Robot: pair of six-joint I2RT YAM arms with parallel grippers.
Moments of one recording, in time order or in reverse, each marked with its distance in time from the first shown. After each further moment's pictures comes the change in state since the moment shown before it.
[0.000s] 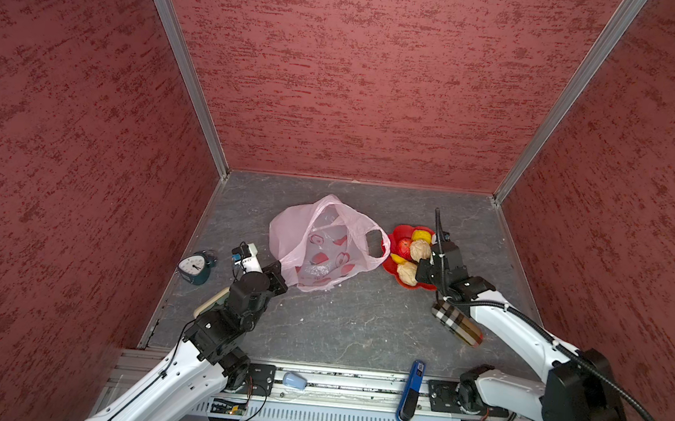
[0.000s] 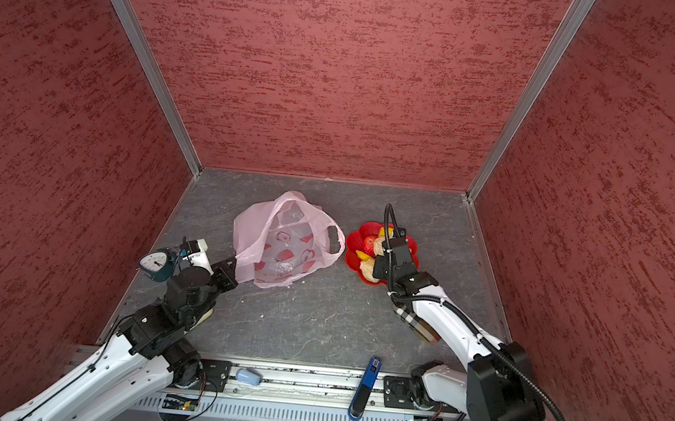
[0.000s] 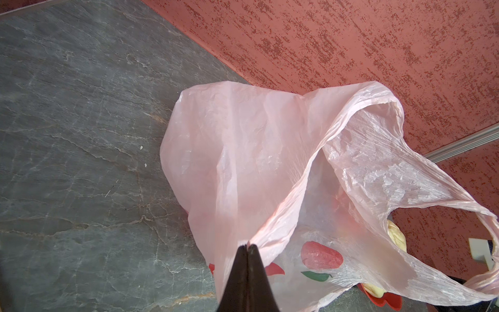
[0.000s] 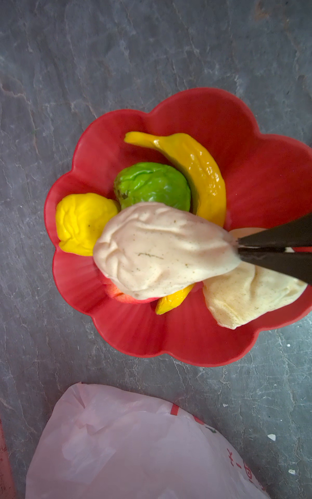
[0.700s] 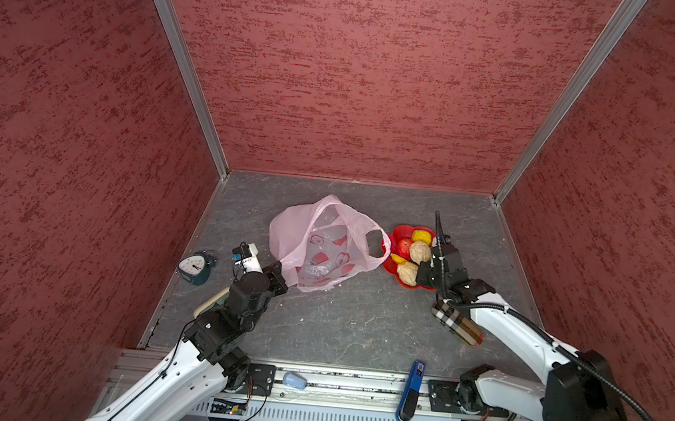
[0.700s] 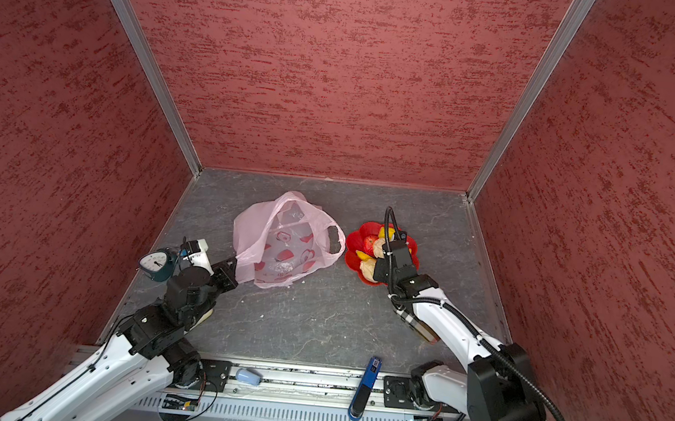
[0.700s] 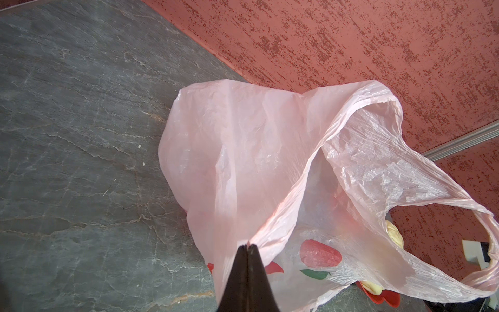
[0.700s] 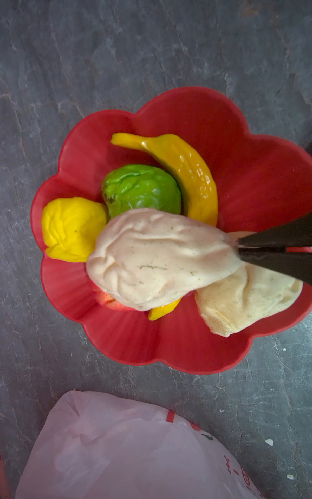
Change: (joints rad) left arm 0.000 0.000 0.000 0.000 0.008 0.000; right arm 0.000 -0.011 -0.026 0.003 0.000 0.017
